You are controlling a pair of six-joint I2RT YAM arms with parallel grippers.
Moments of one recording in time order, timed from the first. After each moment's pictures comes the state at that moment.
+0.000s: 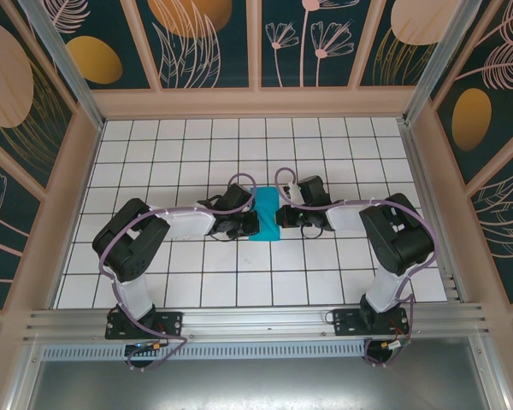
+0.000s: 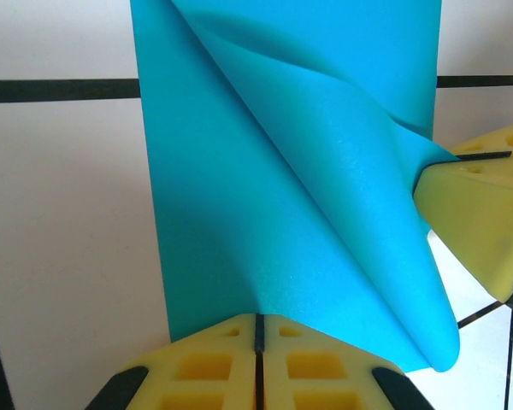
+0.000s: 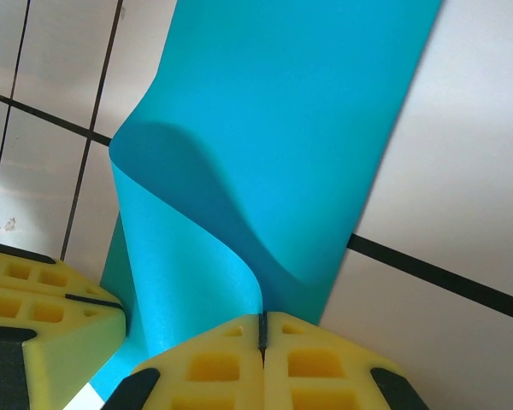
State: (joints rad) left arm -0.73 1.82 0.95 -0.14 0.21 -0.79; right arm 0.50 1.75 0.77 0.09 -0.45 0.39
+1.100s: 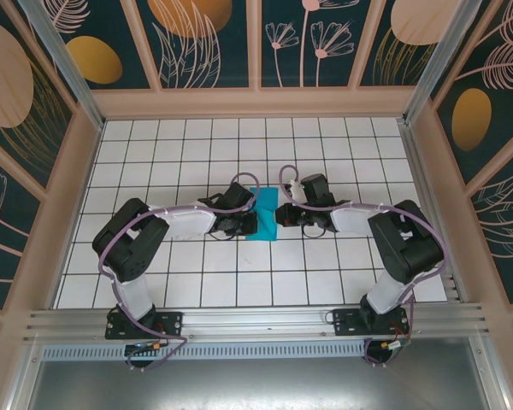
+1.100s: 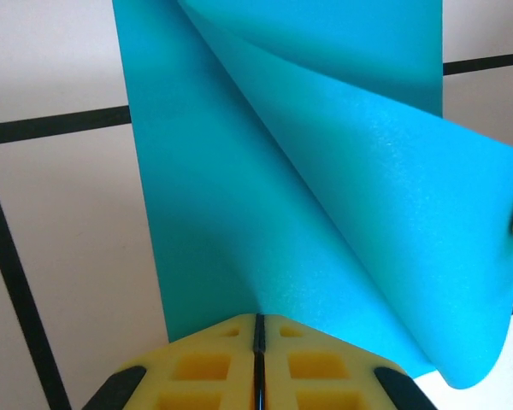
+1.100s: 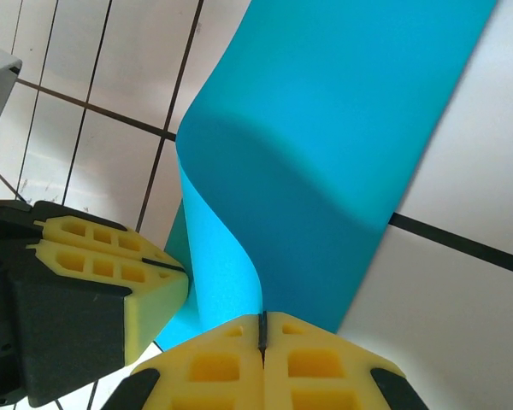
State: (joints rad) left arm -0.73 1.82 0.98 -0.21 0.17 -0.67; right arm 0.50 1.68 0.75 0.07 -0.52 0.41
